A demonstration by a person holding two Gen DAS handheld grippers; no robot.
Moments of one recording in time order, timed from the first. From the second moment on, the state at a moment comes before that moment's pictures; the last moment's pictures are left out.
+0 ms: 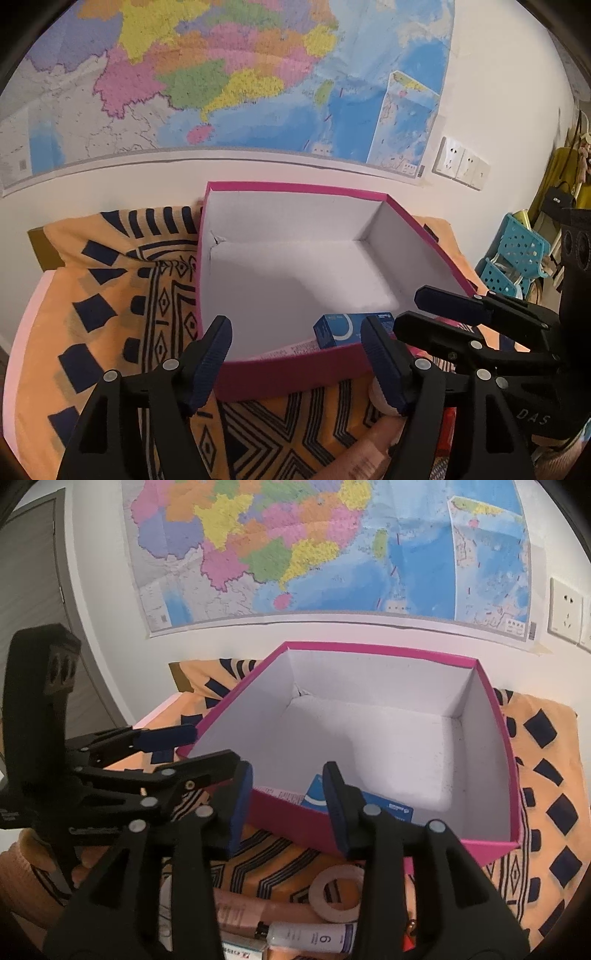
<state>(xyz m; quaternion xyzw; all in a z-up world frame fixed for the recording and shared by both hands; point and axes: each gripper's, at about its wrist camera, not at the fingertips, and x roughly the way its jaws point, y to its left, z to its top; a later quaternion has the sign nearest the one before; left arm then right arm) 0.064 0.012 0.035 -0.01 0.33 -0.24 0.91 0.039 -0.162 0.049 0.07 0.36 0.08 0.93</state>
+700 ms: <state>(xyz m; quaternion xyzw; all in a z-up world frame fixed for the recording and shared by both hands) 0.008 0.026 0.016 -0.02 0.35 -0.23 0.91 -0.004 -0.140 0.059 0.02 0.35 0.06 0.93</state>
